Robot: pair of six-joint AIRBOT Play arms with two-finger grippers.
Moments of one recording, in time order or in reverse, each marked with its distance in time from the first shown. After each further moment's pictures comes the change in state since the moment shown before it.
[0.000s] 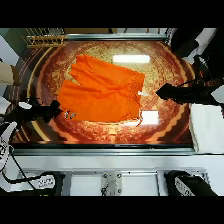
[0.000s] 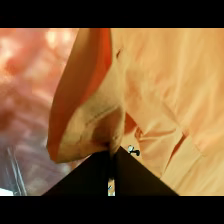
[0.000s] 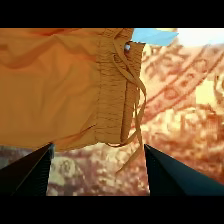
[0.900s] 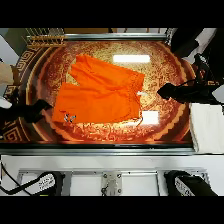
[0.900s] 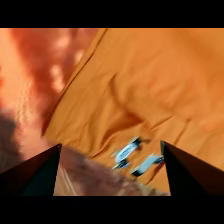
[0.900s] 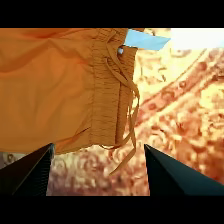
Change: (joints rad) left arm 0.142 0.173 0.018 0.194 -0.214 0.038; right arm 0.000 0.003 0.023 -0.024 0.004 -0.023
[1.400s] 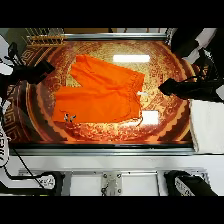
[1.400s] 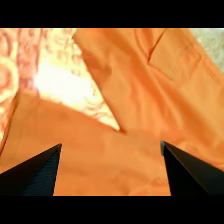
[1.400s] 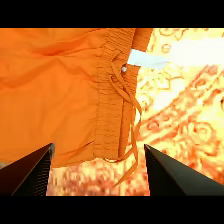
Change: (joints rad) left arm -0.200 -0.235 0.602 -0.077 0.063 0.046; right arm 0.000 0.000 0.042 -0.001 -0.016 -0.003
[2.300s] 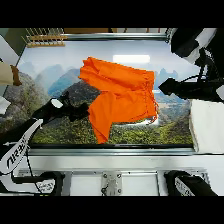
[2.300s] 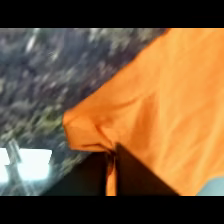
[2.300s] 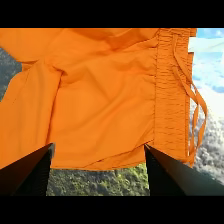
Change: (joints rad) left arm -0.353 -0.001 -0.576 -0.177 0.153 -0.109; right arm 0.000 0.001 0.001 -0.001 -0.009 0.000
